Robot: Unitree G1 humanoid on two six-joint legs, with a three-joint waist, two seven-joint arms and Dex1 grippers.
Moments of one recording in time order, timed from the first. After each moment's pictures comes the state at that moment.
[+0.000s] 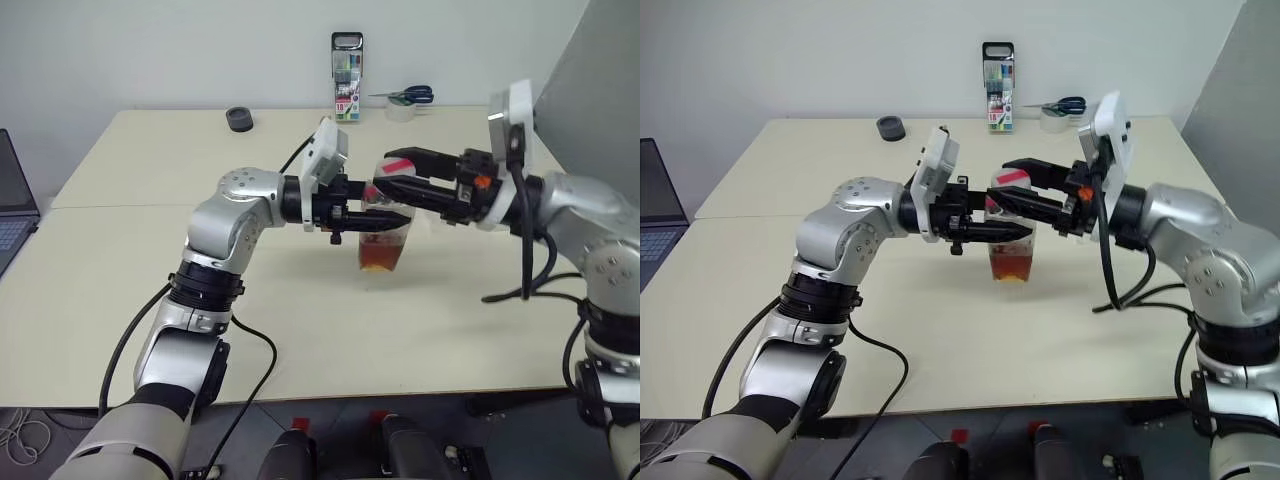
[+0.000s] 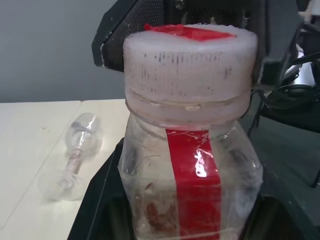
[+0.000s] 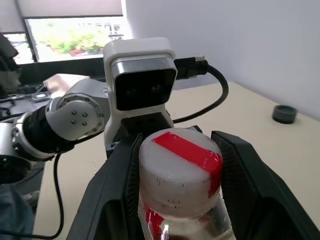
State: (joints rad) left arm -0.95 0.36 -0.12 0.17 -0.45 0.52 -1.25; right arm -0.86 -0.62 0.00 -0.24 0.84 0.81 0.80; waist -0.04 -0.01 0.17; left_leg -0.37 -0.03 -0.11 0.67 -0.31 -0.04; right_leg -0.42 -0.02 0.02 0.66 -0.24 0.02
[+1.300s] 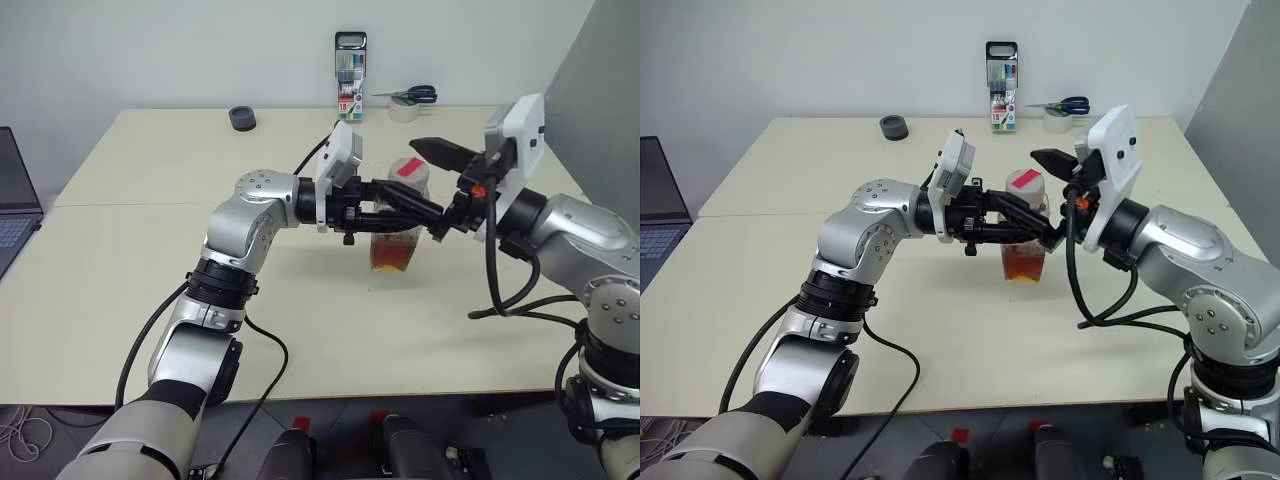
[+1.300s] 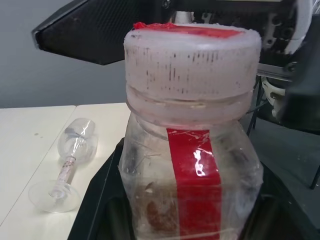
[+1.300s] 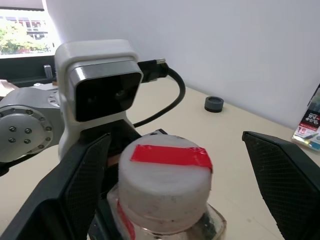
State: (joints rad) left arm -0.97 0.30 -0.16 0.24 -0.43 0.45 -1.25; right arm -0.67 -0.59 -0.12 -0.58 0.85 0.95 0.32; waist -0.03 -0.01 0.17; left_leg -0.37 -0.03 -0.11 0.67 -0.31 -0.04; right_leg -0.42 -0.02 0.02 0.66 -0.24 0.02
